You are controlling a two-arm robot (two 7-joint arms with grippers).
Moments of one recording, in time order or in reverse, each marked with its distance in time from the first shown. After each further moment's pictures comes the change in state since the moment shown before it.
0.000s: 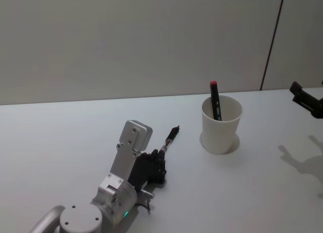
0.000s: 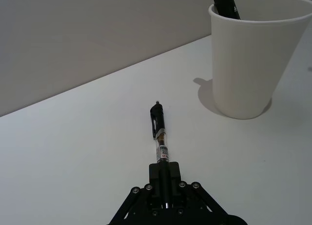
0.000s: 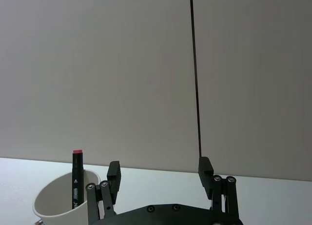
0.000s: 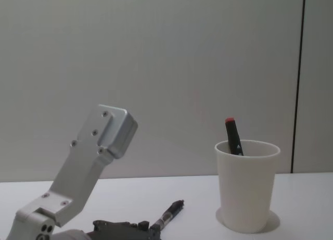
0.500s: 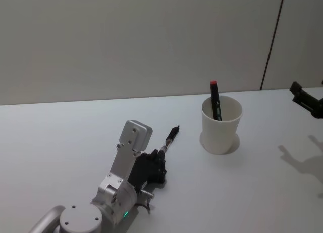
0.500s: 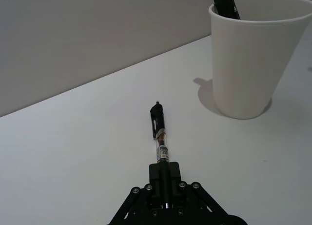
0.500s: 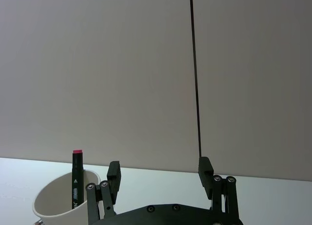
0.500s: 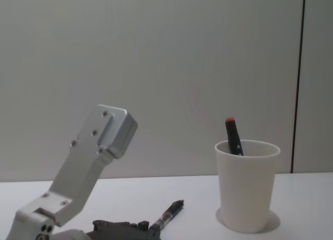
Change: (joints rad) left arm 0.000 0.000 0.000 -0.001 0.001 -0.002 0.000; right arm 0.000 0.000 0.000 0.000 0.000 0.000 0.000
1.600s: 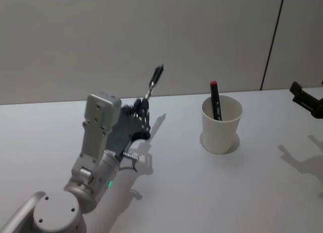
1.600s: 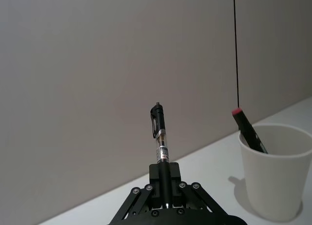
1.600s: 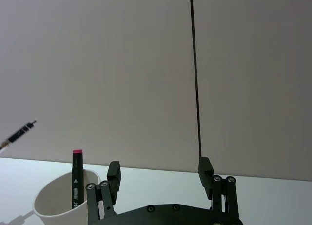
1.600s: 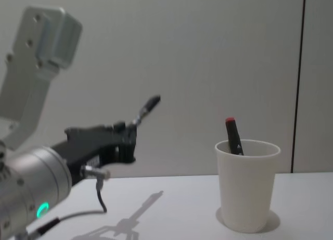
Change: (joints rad) left arm 0.001 0.033 -0.064 -0.080 0.025 -0.284 0.040; right arm 0.000 0.000 0.000 0.000 0.000 0.000 0.000
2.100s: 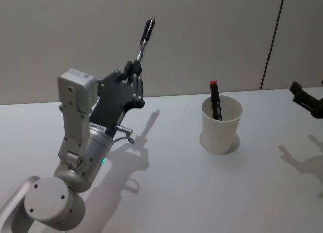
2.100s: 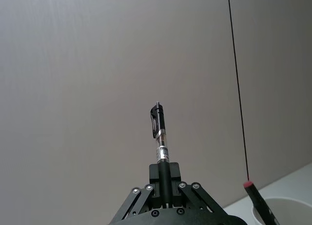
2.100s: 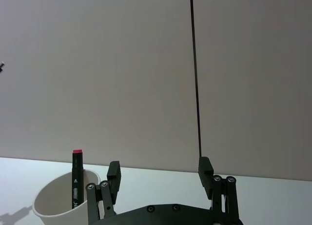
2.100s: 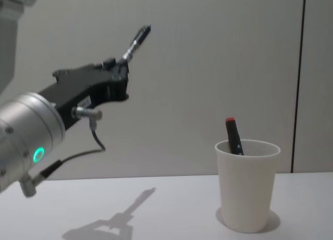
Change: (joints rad) left arm -0.046 -0.020 -0.040 0.003 -0.026 -0.200 -0.024; right arm 0.000 0.000 0.000 0.000 0.000 0.000 0.000
